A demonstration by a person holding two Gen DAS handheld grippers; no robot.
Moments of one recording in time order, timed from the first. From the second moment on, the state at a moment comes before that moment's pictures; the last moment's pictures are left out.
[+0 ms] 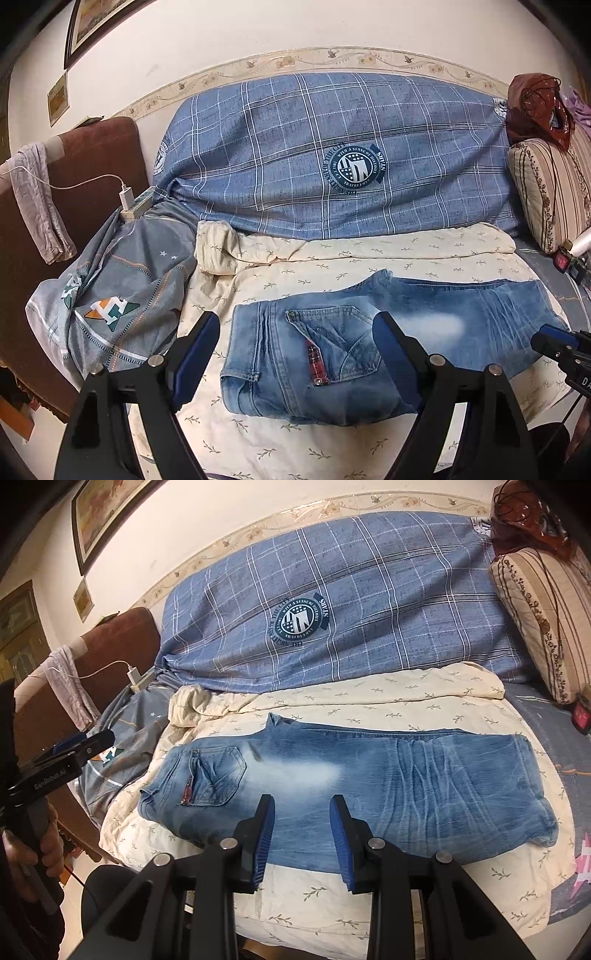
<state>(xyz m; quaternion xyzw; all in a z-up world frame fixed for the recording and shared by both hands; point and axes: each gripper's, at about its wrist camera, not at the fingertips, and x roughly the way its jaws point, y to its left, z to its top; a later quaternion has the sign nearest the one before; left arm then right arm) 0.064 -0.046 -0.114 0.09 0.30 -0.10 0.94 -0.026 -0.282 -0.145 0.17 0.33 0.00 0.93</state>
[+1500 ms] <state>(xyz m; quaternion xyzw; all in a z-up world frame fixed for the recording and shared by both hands) 0.034 0.021 -0.072 0.05 0.23 -0.04 0.97 -0.023 -0.230 -0.123 0.13 0.32 0.04 0.94</state>
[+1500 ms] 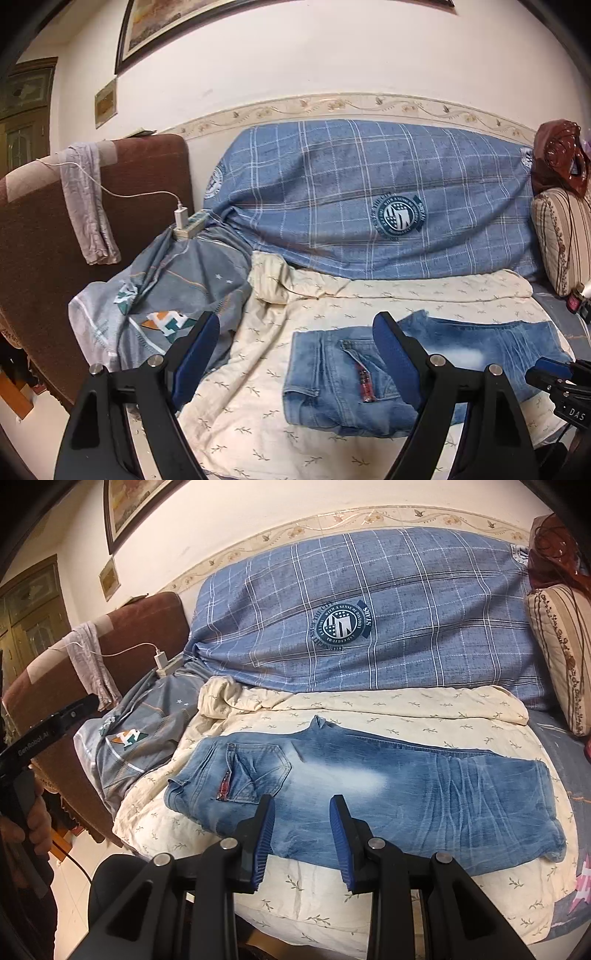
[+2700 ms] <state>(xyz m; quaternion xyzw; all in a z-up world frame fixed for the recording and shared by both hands) 0.037 0.017 -0.080 0.06 0.26 -0.06 0.96 -0.033 -0.244 -0.113 0.13 0.32 0.04 0.94</state>
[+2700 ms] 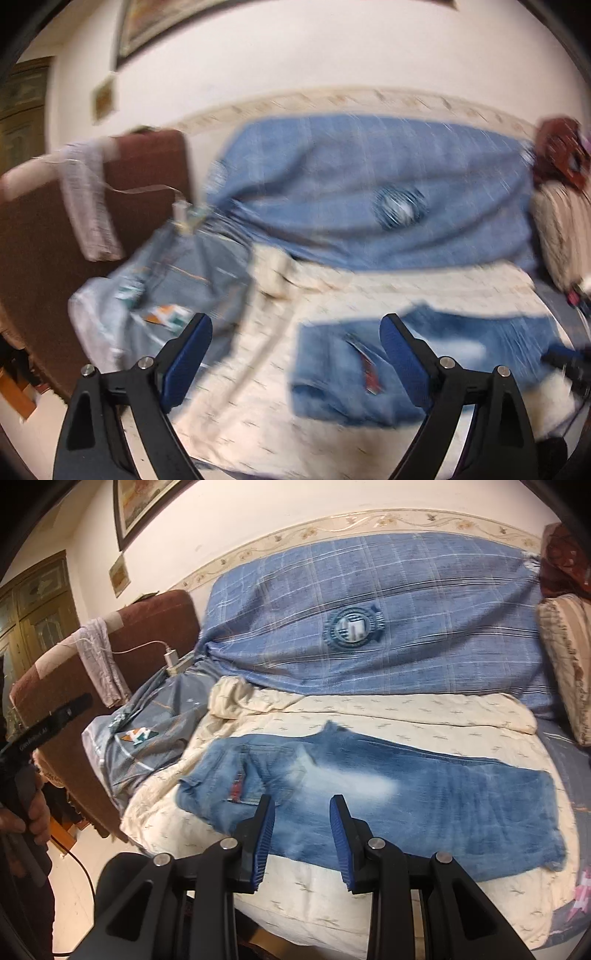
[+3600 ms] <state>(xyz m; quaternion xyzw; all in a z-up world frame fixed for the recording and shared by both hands) 0.124 -0.054 -0.227 0.06 0.45 -0.07 0.89 -0.107 -0.486 -0.268 0.54 0.27 -0.06 0.80</state>
